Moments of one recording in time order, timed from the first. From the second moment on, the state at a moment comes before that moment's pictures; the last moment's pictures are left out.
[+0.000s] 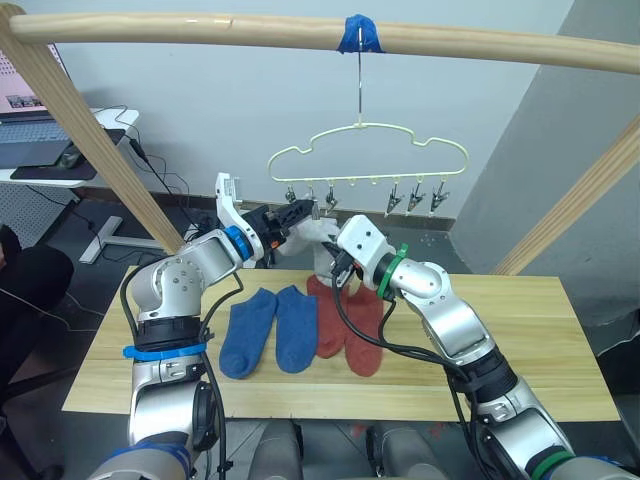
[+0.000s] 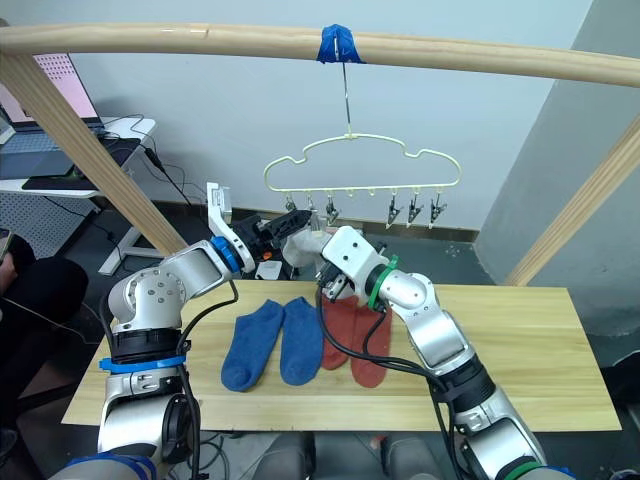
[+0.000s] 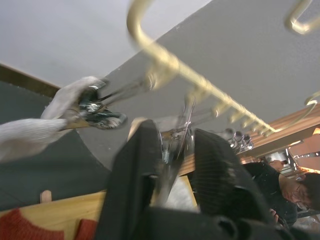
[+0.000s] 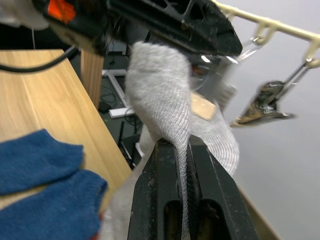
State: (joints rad) left arm -0.65 0.31 0.29 0.12 -0.80 0.96 -0.43; right arm -0.53 -0.14 0.37 -0.07 -0.09 0.39 0.50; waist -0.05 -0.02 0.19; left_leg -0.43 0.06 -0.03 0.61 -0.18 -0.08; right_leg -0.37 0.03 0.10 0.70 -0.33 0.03
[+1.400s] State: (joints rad) left arm -0.44 0.33 -0.02 -0.12 -0.48 0.49 -0.58; right arm -0.24 -0.33 0.03 -0.36 0.32 0.57 0.63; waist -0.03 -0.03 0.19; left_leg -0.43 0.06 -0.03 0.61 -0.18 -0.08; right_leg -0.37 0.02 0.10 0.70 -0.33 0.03
